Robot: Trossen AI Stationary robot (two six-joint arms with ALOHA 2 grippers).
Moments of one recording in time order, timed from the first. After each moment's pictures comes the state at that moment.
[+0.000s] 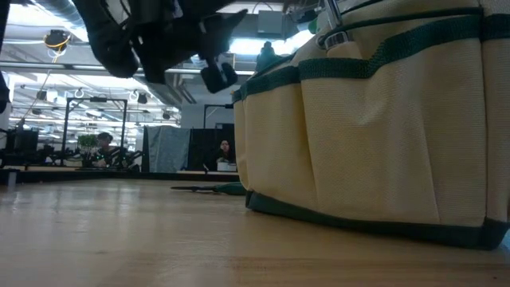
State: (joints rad) left arm 0.25 1.60 0.62 1.22 0.83 -1.17; right arm 0.39 1.49 1.26 0.37 0.13 0.42
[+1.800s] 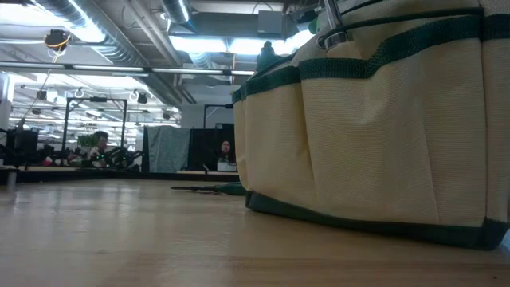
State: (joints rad) left arm -0.53 1.87 1.58 0.09 -0.78 -0.64; right arm 0.50 1.08 1.02 -0.20 0.03 0.33
